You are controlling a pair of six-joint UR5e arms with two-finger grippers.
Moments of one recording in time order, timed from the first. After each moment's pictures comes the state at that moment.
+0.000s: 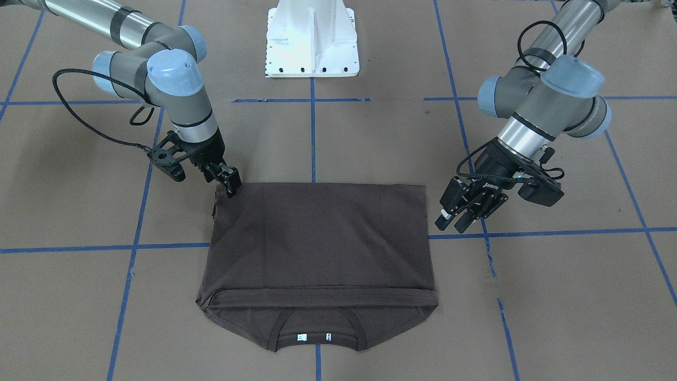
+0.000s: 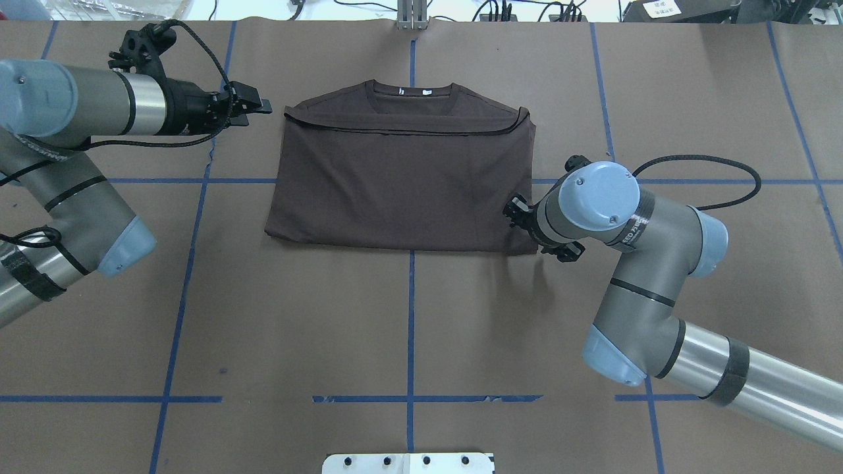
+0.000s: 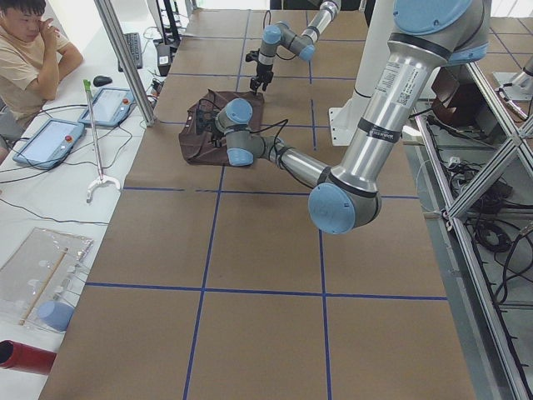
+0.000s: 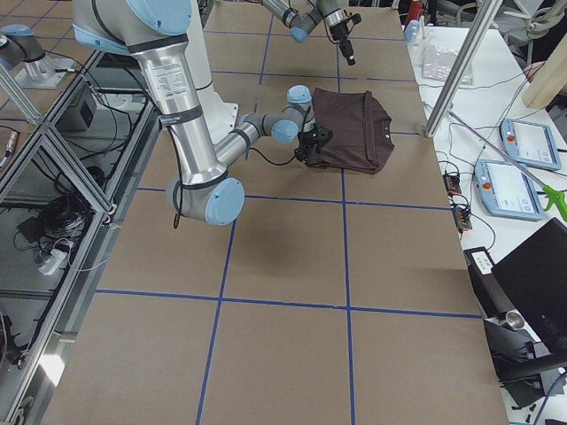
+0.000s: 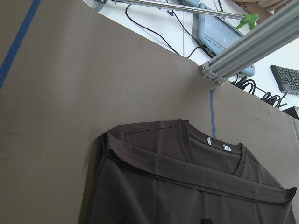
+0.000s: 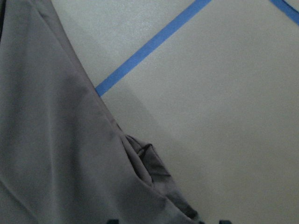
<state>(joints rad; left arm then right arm) -0.86 -1.99 -1.51 -2.58 -1.90 -1.45 0.57 -1.15 1.68 -1.31 1.76 1.89</state>
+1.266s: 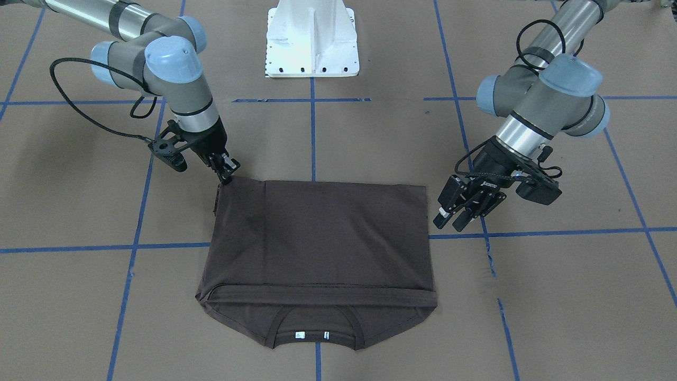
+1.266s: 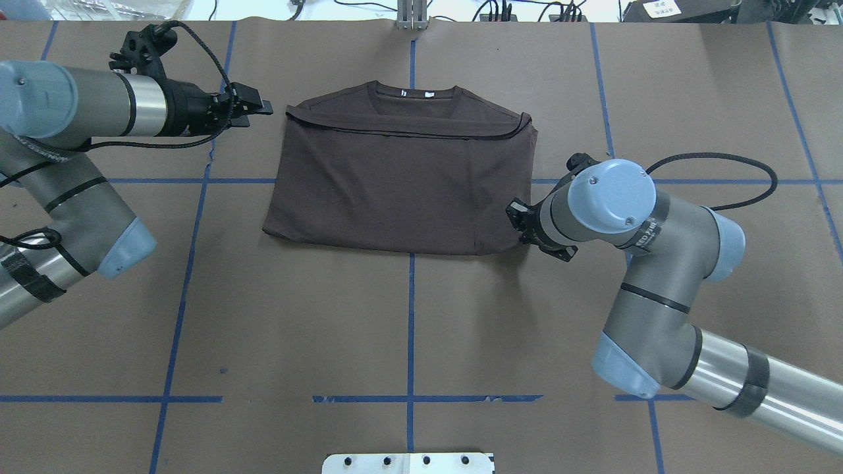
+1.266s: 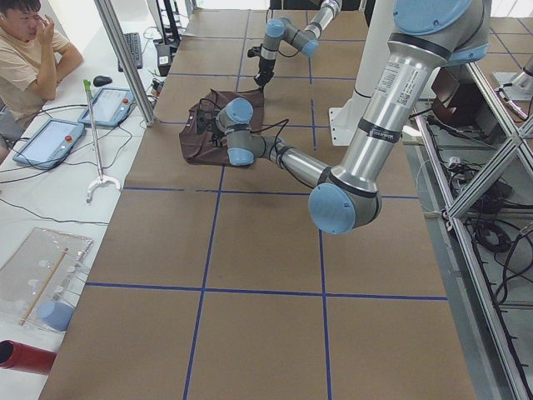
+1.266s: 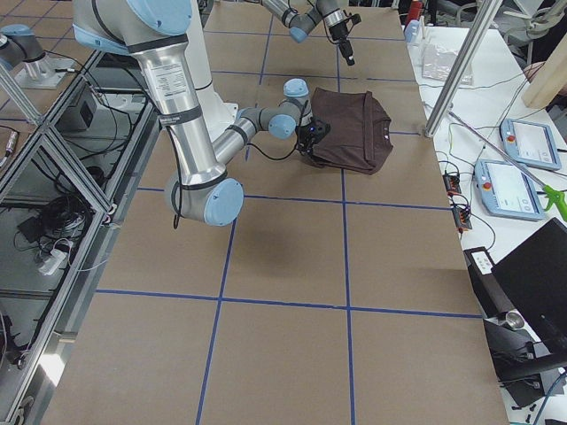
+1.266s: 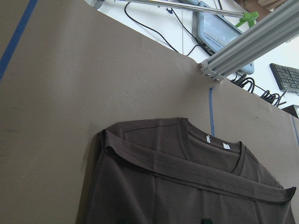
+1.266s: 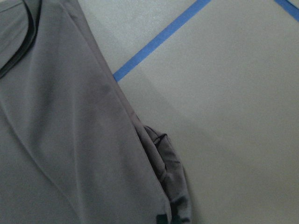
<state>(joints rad) -0.86 -1.99 -1.52 -2.58 -1.90 -1.45 0.55 -1.20 1.85 -1.35 1.79 1.90</state>
